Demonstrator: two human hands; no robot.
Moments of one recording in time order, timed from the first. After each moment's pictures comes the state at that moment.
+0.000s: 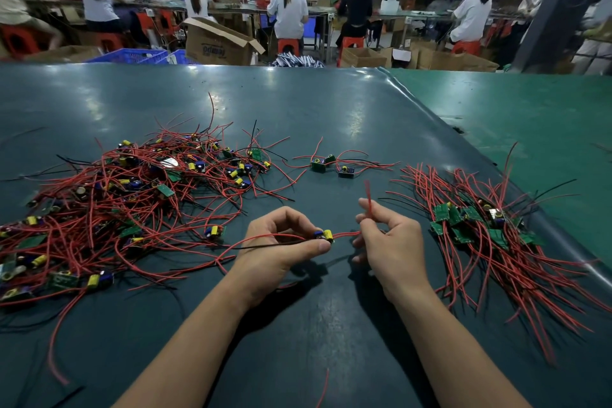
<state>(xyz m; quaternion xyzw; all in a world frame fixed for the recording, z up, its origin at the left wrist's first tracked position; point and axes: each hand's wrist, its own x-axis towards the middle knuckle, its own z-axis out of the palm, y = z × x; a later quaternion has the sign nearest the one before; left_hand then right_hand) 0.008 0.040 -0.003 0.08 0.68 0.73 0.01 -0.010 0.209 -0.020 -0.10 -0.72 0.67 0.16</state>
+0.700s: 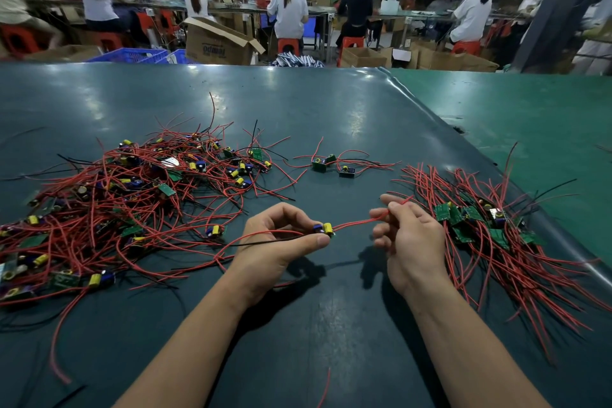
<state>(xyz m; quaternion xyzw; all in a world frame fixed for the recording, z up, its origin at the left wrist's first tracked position) 0.005 0.039 -0.004 0.09 0.65 0.75 0.00 -0.011 0.220 0.000 -0.14 -0.54 0.82 0.15</state>
